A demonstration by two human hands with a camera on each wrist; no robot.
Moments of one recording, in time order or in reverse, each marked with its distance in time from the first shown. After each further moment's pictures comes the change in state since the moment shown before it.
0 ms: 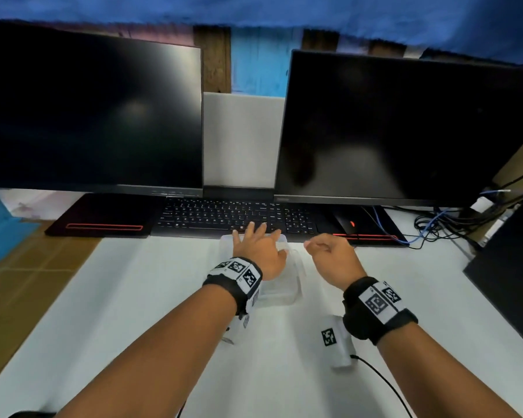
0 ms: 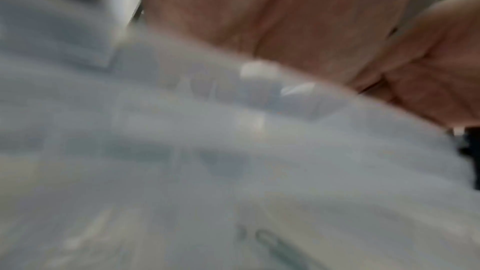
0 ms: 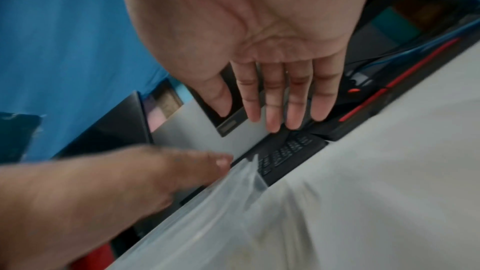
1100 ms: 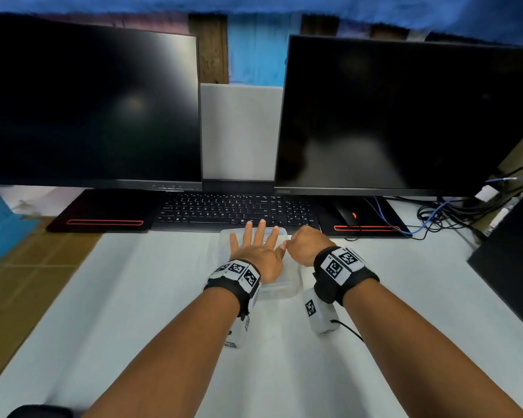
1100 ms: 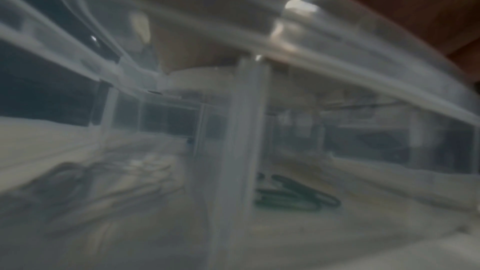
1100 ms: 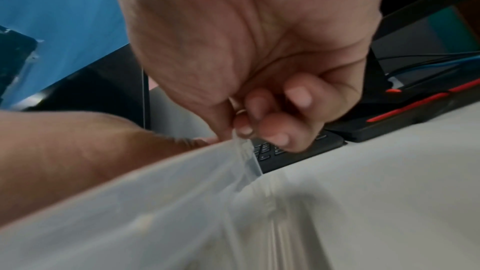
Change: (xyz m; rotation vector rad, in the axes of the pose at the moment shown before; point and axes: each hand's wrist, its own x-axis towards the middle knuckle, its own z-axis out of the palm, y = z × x) left_hand -0.001 -0.005 0.020 0.076 -0.162 -0.037; right_hand 0.039 -0.017 0.036 -0.462 -0.250 0.123
